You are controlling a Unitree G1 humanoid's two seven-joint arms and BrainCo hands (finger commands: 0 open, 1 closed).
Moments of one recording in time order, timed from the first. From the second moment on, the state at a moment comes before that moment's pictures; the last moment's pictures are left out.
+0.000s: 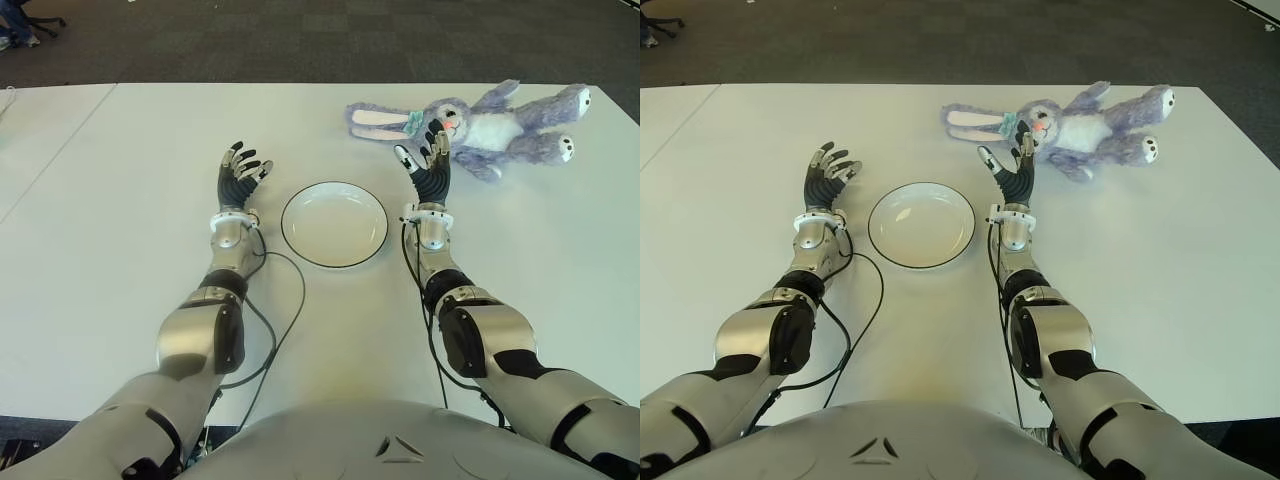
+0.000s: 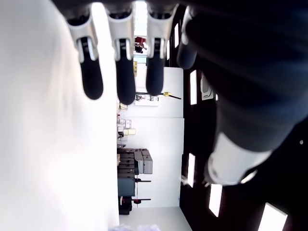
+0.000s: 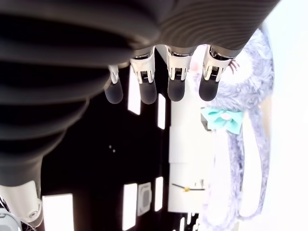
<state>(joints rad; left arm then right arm) -0.60 0.07 0.30 1.22 0.01 -0.57 0.08 -0.67 -0.04 -0.12 1.23 -0.11 -0.83 -0.34</state>
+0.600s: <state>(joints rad) -0.60 0.07 0.30 1.22 0.01 -0.56 0.08 -0.76 -0.16 -0.10 1.26 -0.13 -0.76 -0.27</state>
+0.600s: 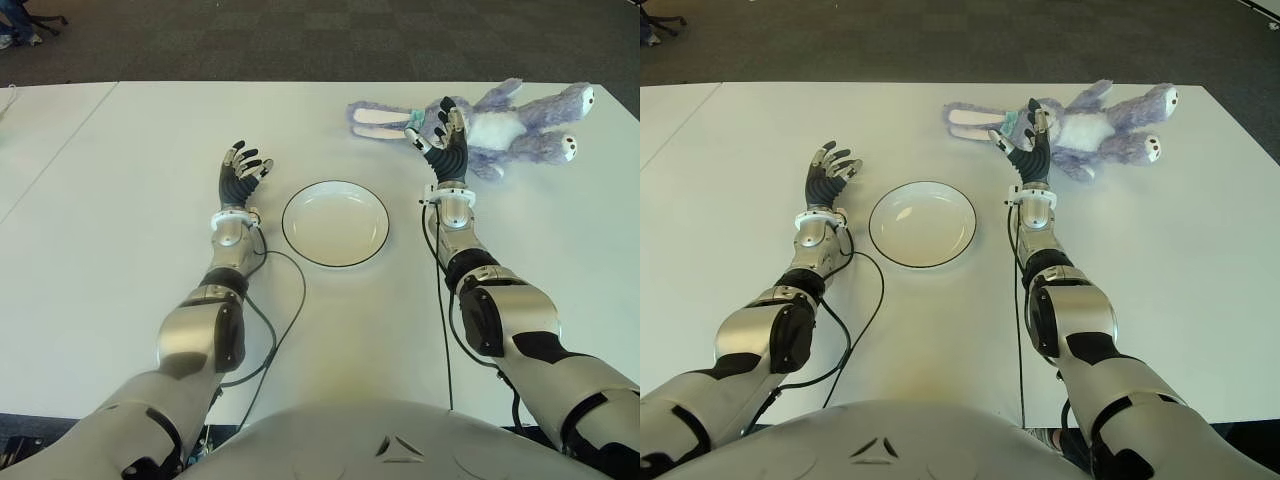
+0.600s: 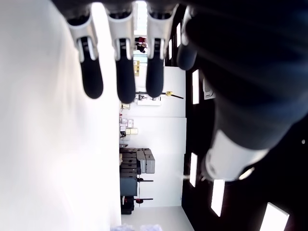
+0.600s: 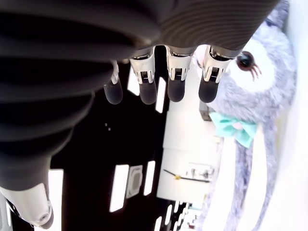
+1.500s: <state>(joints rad) -0.61 0.07 0.30 1.22 0.01 -0.53 0.09 -0.85 -0.42 0.09 1.33 -0.35 -0.56 -0.21</state>
